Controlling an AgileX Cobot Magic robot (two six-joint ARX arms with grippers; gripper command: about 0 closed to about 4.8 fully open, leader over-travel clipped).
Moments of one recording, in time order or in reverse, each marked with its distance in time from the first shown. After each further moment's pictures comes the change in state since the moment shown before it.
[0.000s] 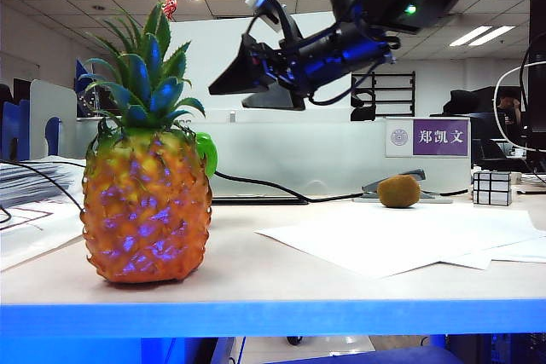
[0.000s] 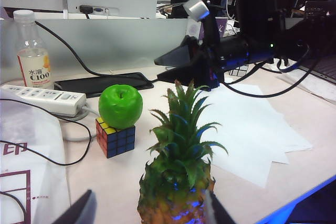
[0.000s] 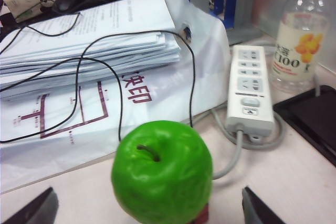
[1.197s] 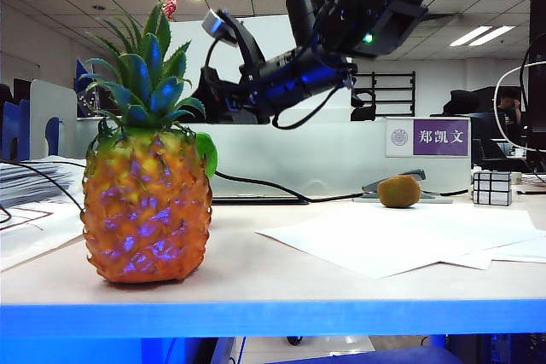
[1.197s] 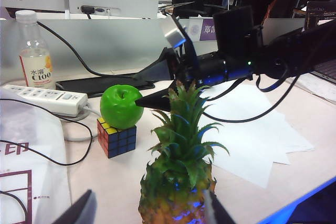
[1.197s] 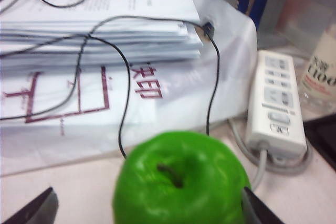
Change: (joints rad) left arm 0.000 0.000 0.000 0.000 -0.003 0.000; right arm 0.076 0.119 0.068 0.040 0.046 -0.134
